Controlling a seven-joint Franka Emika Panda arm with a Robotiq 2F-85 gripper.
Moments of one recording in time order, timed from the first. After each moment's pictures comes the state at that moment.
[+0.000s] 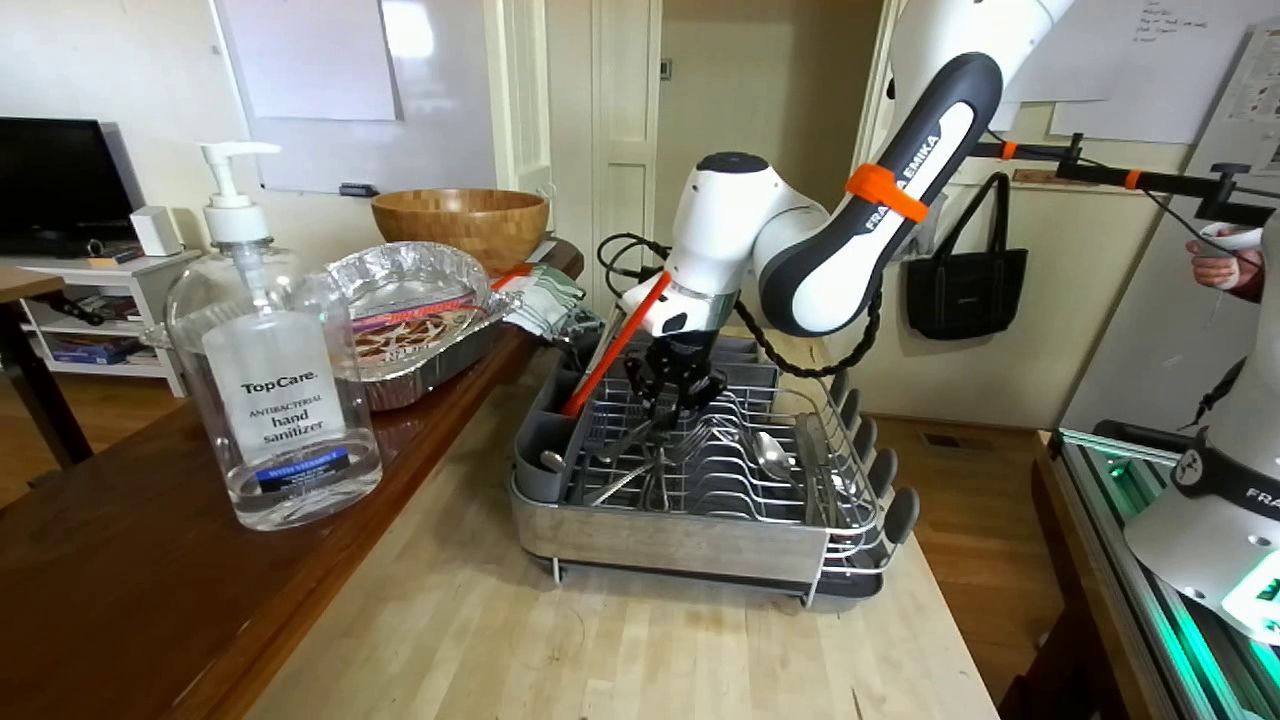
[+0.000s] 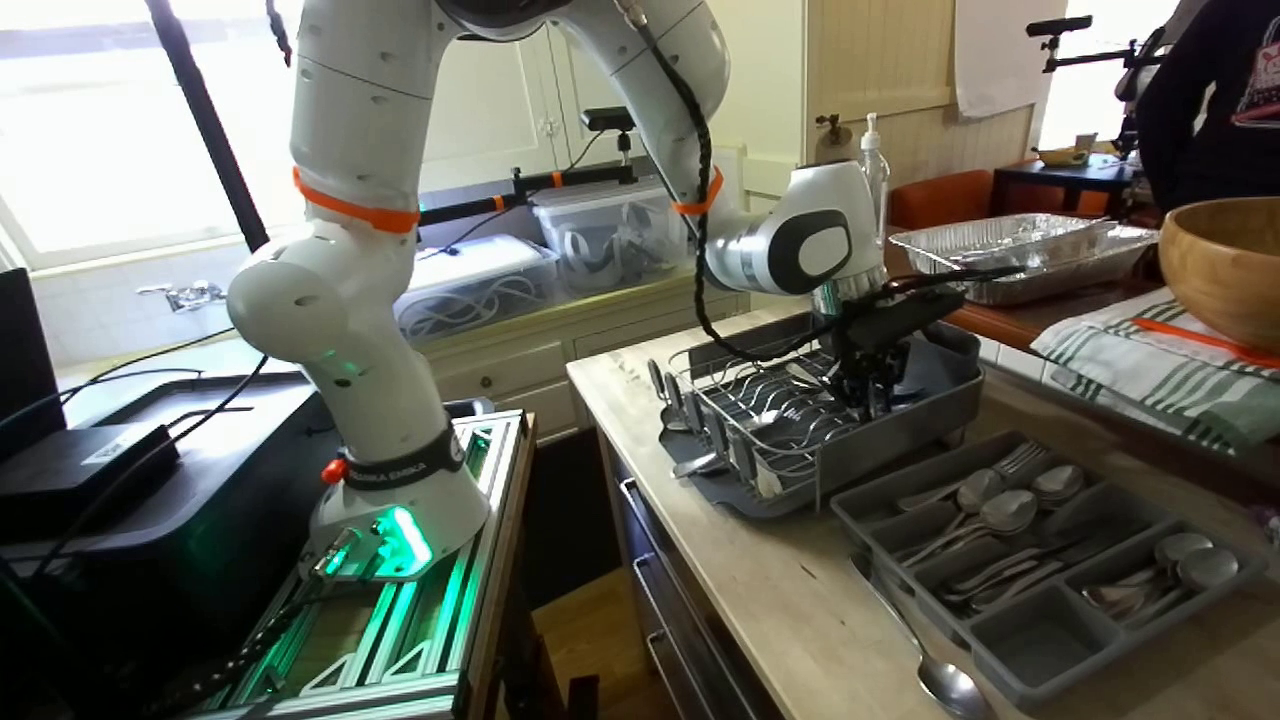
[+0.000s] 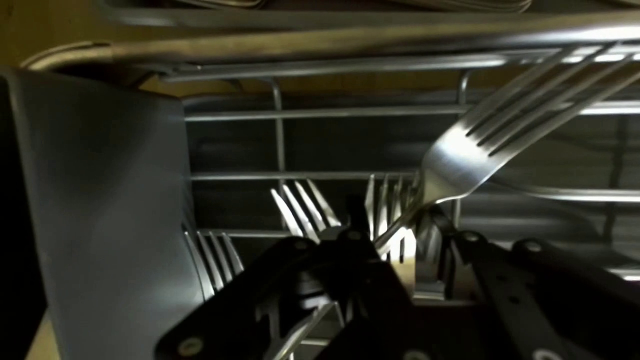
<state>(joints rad) 0.04 0.45 0.04 -2.17 -0.42 2.81 -1.43</state>
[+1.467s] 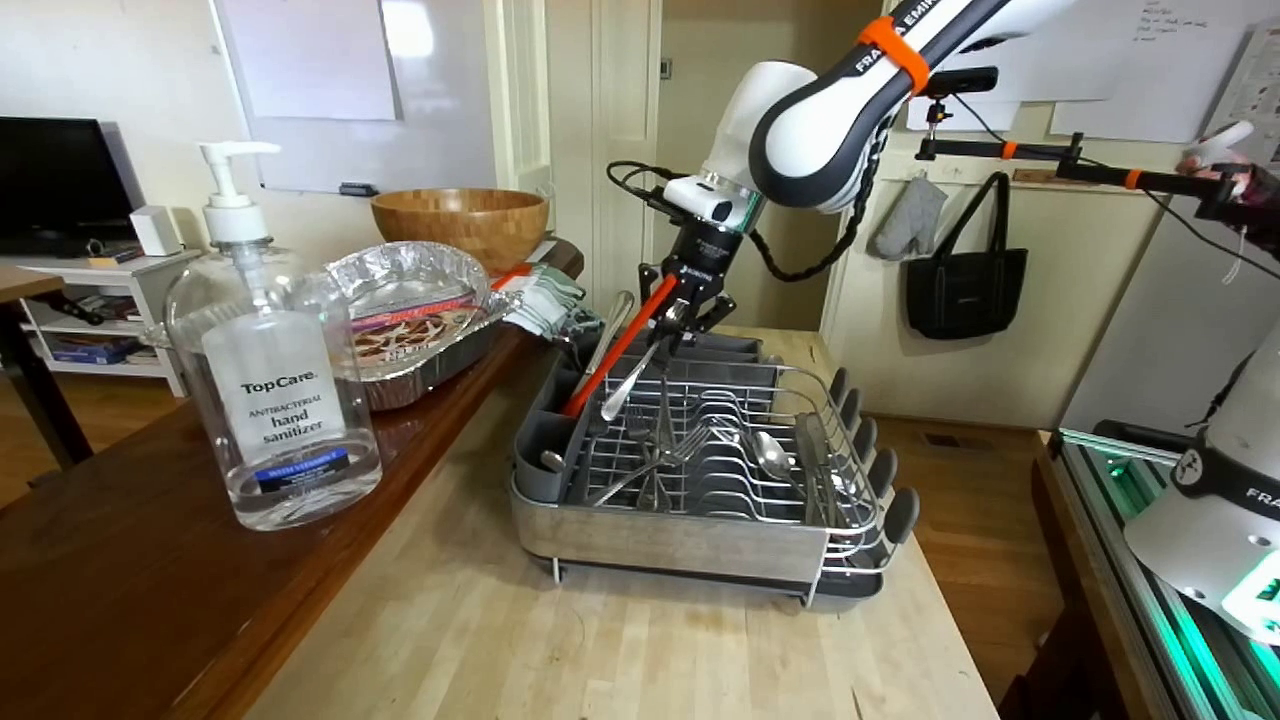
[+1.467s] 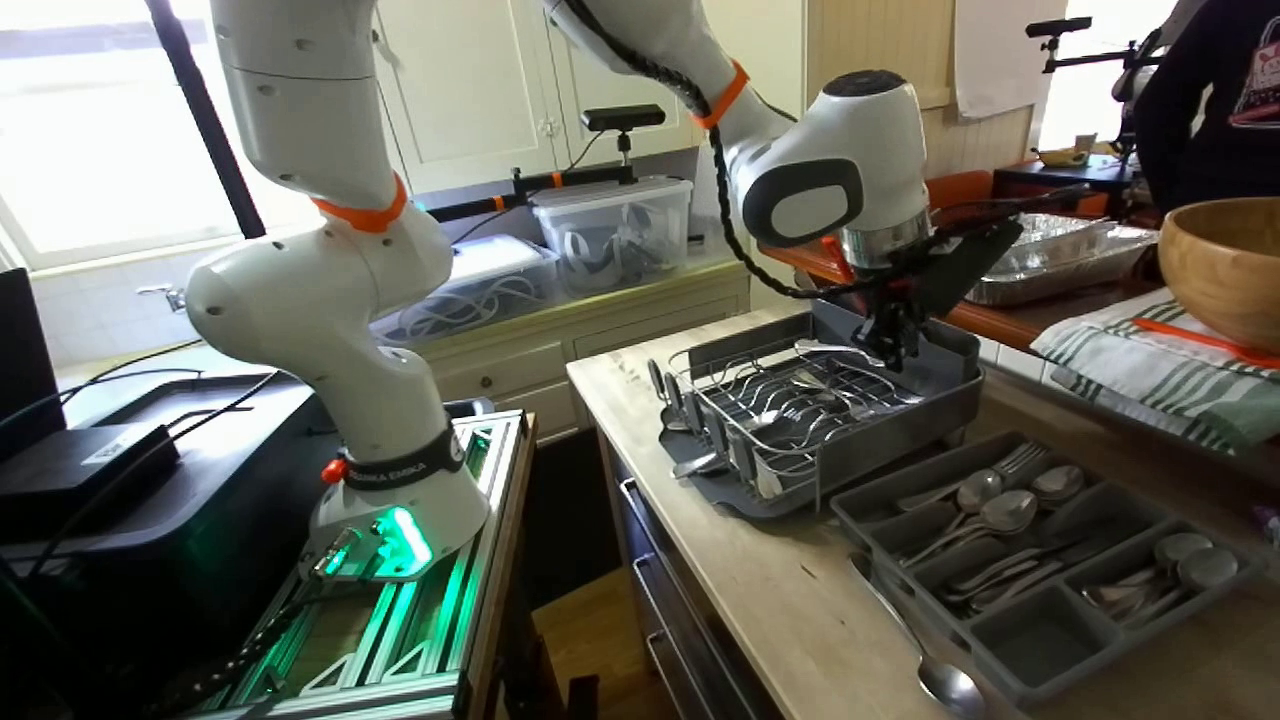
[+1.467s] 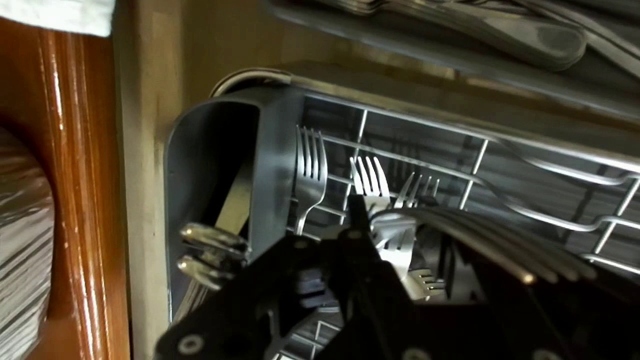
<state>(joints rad) -0.59 0.29 0.59 -2.23 0.11 2.77 -2.25</state>
